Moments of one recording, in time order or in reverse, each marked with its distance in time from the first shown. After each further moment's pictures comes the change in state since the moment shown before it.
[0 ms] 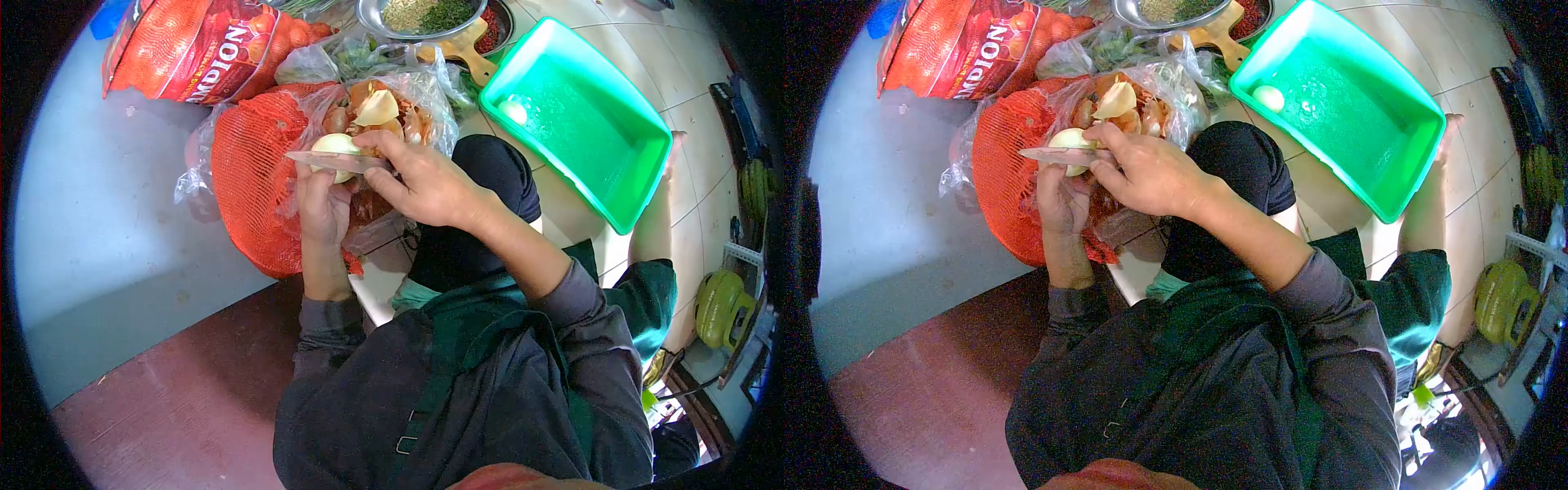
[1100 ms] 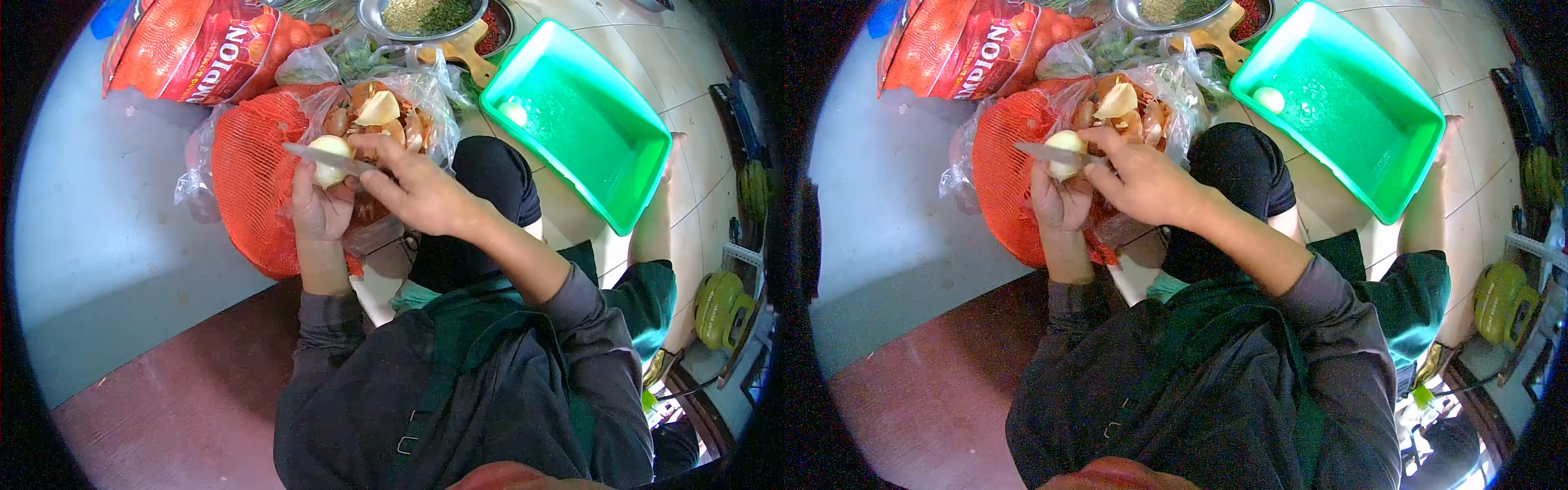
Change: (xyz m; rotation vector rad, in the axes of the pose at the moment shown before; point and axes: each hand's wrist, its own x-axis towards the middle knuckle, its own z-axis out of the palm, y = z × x) left_hand 0.005 0.002 -0.014 -0.388 -0.062 -0.133; right_hand -0.002 -0.010 0.004 0.120 -0.061 0.159
